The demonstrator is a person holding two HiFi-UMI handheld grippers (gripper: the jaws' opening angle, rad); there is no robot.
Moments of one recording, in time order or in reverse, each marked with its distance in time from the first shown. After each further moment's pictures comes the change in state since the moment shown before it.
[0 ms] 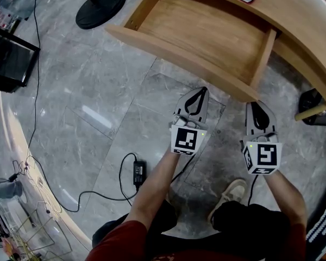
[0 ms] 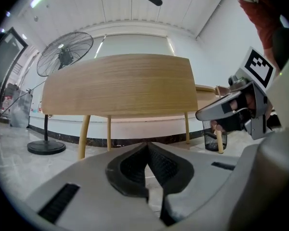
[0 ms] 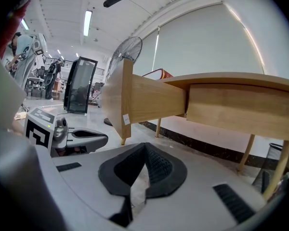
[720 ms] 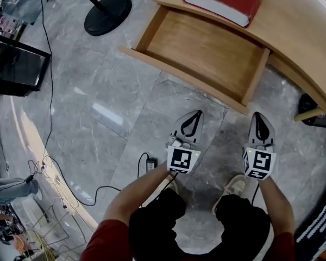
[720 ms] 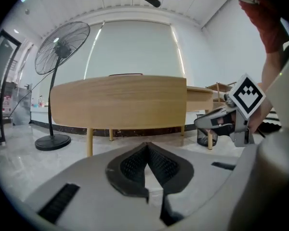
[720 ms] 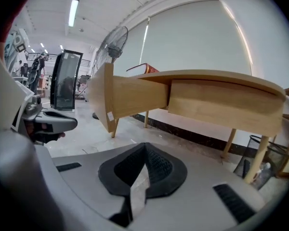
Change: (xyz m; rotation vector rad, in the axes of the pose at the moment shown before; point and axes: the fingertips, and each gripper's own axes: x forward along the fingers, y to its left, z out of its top) left arm -0.050 -0.002 0.033 -0.033 0.191 -0.012; right arm -0.025 -0.032 -0.011 0.064 0.126 -0.130
